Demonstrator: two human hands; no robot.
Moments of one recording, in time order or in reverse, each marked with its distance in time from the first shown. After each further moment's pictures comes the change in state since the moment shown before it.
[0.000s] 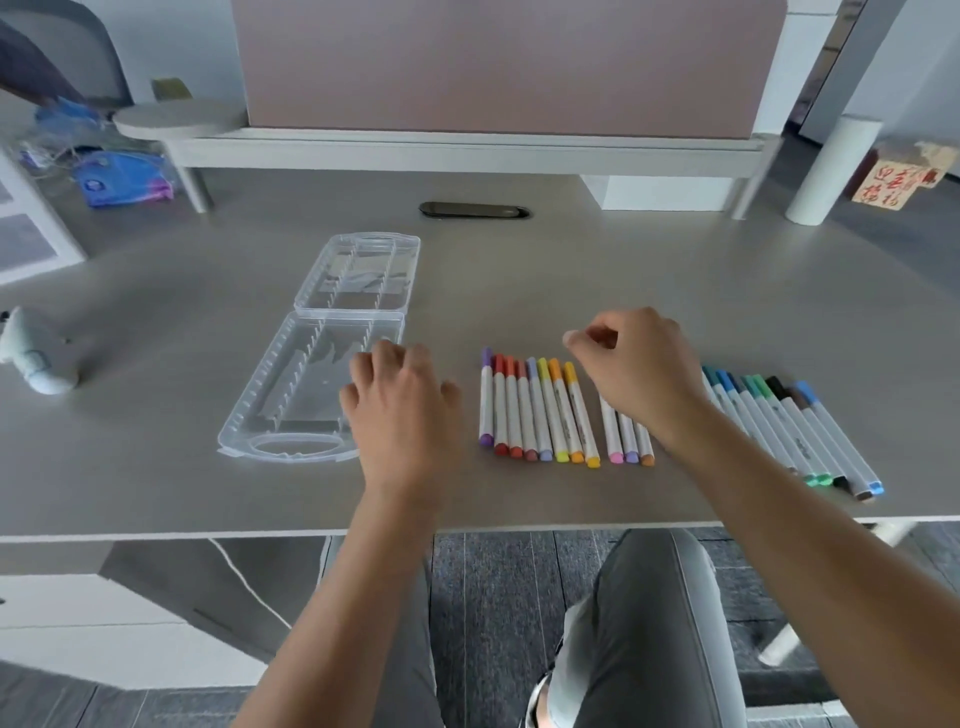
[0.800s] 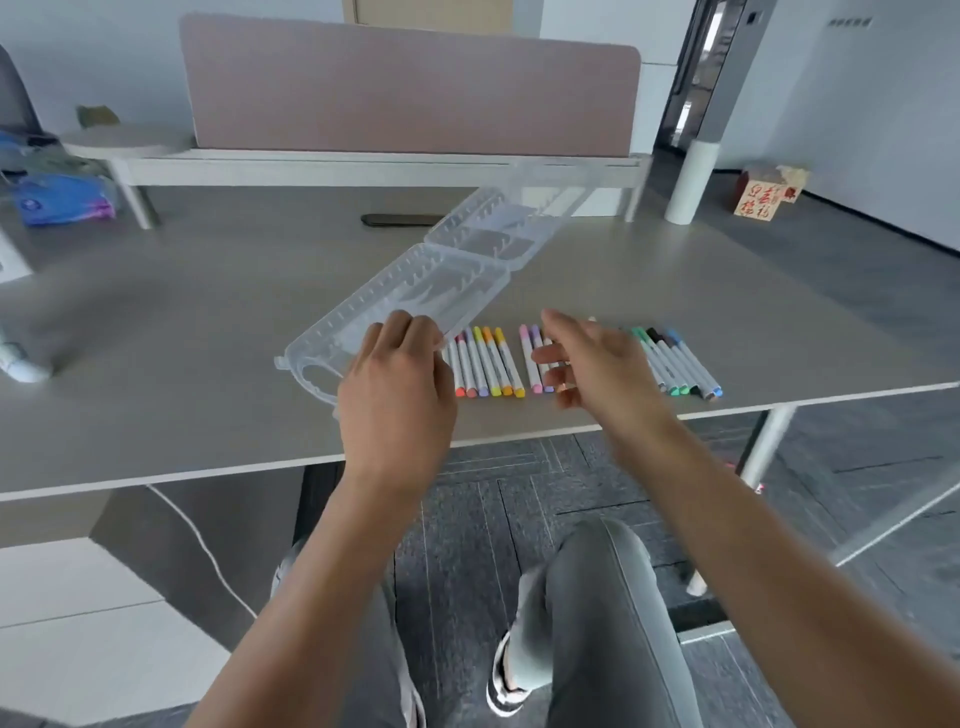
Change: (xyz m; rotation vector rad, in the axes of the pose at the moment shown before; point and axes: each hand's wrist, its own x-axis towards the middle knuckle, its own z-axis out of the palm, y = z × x) left_hand -0.074 0.016 -0.070 -0.206 0.199 0.446; right_hand -0.132 -0.030 -0.058 0.829 0.011 0.321
